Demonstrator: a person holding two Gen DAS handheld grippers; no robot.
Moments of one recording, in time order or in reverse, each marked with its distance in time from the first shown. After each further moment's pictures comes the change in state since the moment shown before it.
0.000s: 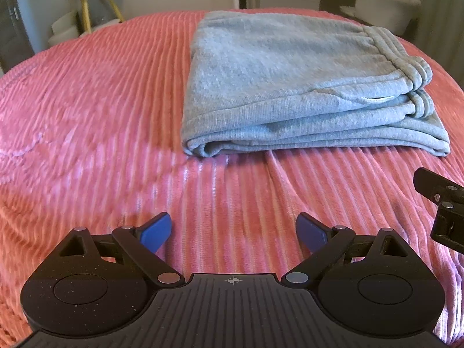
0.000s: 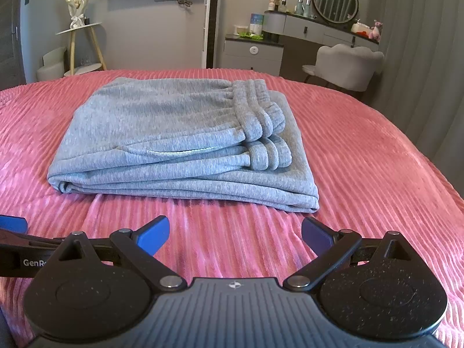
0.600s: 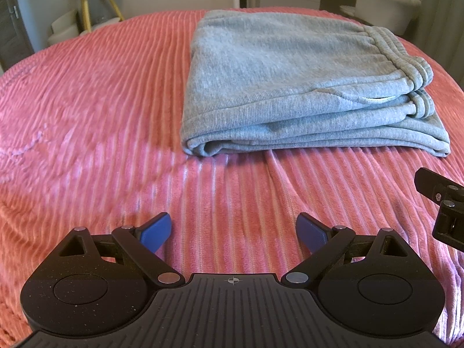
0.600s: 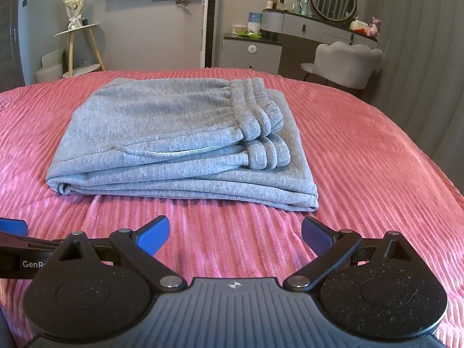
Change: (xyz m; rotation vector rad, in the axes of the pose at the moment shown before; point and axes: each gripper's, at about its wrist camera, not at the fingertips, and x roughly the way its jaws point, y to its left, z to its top) left arm 0.001 0.001 0.000 -0.002 0.002 -0.002; right arm 0.000 -0.001 0.001 0.009 0.005 -0.001
